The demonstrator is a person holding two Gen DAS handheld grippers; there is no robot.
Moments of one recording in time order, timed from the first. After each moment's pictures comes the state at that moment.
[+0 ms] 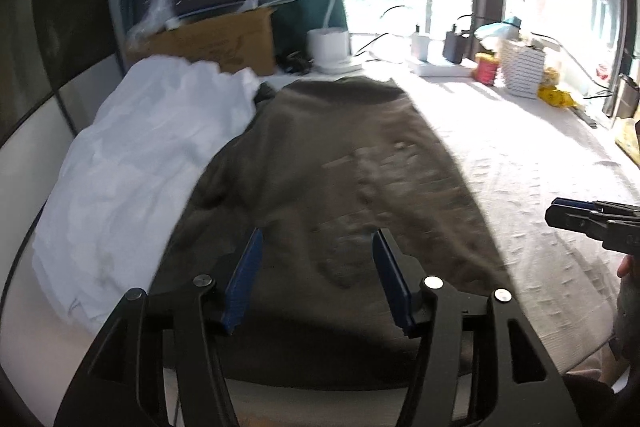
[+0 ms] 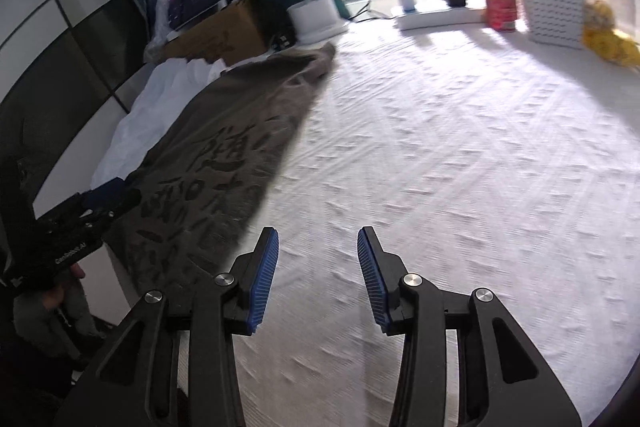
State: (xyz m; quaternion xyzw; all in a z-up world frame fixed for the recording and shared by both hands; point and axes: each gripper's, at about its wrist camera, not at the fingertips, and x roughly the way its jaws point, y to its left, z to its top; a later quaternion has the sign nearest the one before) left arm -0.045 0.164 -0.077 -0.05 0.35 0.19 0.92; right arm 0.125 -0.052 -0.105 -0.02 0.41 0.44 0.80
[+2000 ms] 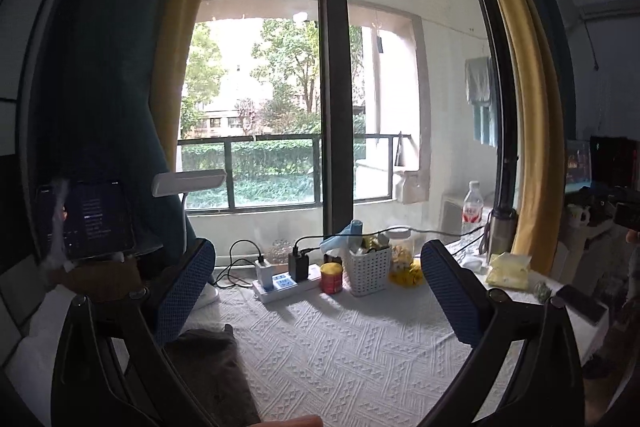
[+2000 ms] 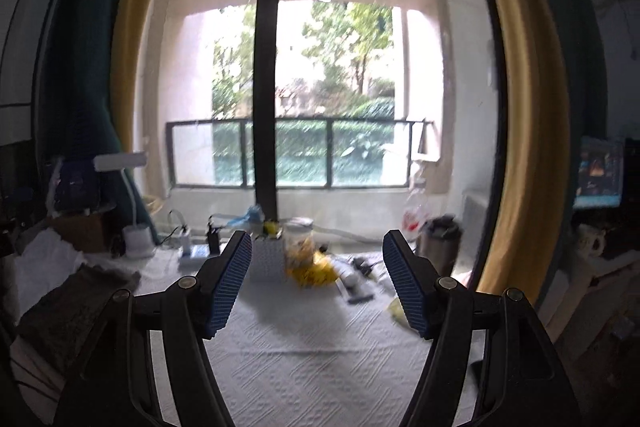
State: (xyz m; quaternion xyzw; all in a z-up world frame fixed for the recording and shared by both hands) left arm -0.014 0.035 0.118 0.00 0.05 0.03 1.00; right arm 0.080 -0.332 0.132 -0.03 0.07 0.15 0.99
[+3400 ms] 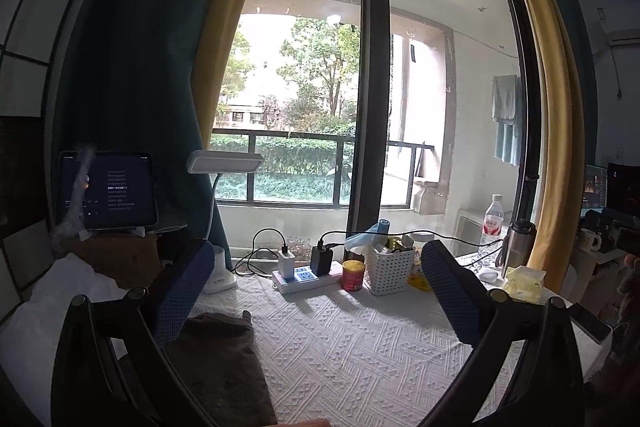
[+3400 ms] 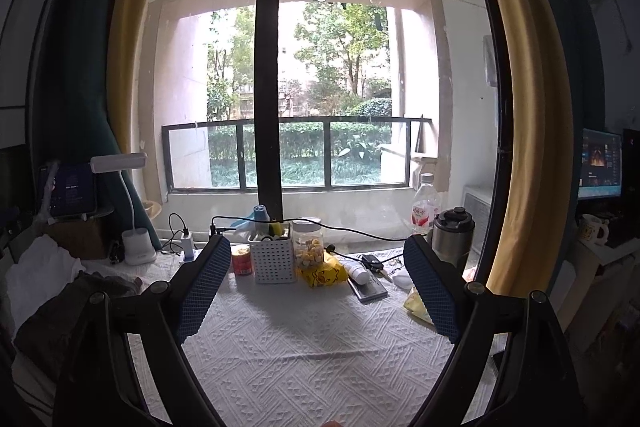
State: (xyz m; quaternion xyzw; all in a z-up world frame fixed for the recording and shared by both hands) left arm -0.025 0.063 0.094 -0.05 0.05 0.07 1.00; right arm 0.084 -0.307 0.119 -0.01 0.08 0.15 0.99
